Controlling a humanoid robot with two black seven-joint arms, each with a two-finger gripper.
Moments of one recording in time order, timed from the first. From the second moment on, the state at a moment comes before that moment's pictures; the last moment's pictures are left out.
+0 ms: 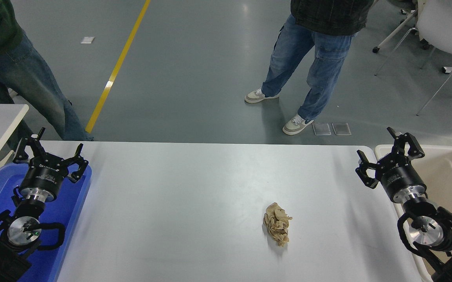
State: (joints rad) left arm -0.46 0.46 -0.83 -0.53 -0.19 -0.62 -0.49; right arm 0.38 -0.40 0.95 0.84 -0.18 0.18 0.40
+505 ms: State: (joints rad) left arm -0.46 0.46 -0.84 -0.53 -0.19 -0.62 -0.49; right arm 0.45 -0.48 0.82 0.93 -0.34 0.08 0.38
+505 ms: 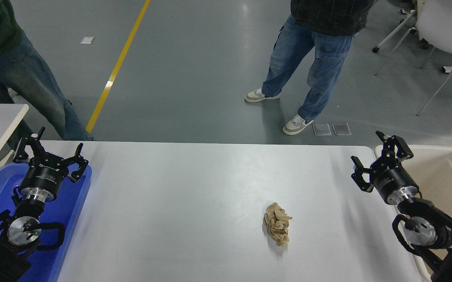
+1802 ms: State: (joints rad) left arm -0.46 0.46 -0.84 -0.53 -0.19 -0.62 -0.49; right arm 0.95 -0.61 -0.05 1.50 -1.26 -0.12 -0.02
